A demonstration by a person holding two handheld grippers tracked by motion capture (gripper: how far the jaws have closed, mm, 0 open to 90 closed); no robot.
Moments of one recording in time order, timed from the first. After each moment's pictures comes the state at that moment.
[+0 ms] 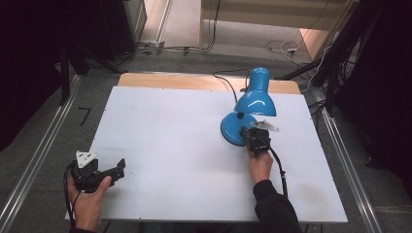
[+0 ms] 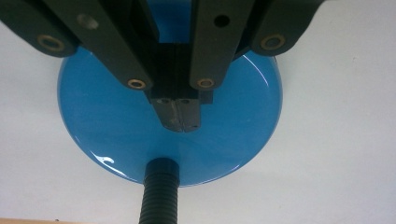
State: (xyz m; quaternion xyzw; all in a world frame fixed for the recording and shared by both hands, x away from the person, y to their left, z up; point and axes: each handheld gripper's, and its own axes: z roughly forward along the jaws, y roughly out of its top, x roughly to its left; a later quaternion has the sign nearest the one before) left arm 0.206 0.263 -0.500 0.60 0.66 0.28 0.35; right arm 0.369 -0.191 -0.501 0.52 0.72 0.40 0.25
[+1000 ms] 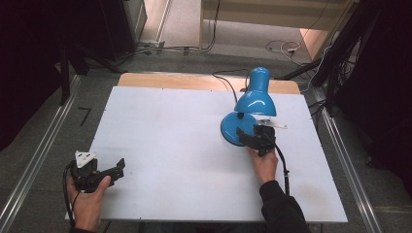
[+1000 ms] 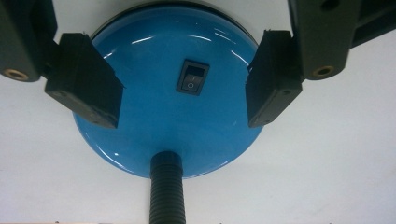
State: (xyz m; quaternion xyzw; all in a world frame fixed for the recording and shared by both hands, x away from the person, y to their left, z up) left arm 0.206 0.264 -0.499 0.60 0.67 0.28 0.35; right arm 0.368 -0.205 -0.486 0.53 0.71 0.41 0.21
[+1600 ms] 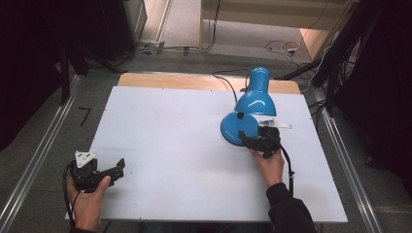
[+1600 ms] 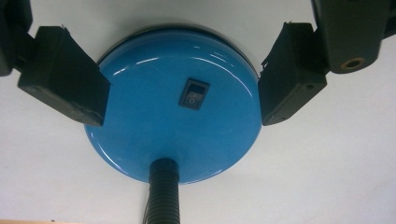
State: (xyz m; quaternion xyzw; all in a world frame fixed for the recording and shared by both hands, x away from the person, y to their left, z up) left arm 0.206 0.264 -0.499 0.59 0.67 0.28 0.35; right arm 0.359 -0.216 -0.476 0.51 0.74 0.40 0.20
